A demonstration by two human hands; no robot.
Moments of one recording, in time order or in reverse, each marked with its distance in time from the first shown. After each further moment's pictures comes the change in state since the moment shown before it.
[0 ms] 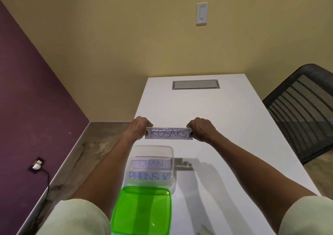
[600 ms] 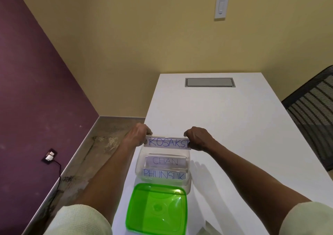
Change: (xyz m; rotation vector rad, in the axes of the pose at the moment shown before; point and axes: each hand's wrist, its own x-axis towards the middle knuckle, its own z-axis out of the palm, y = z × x) left_hand -0.010 -0.084 -0.016 0.278 -0.035 0.052; right_hand 0.022 -0.081 0.038 -0.003 -0.109 -0.101
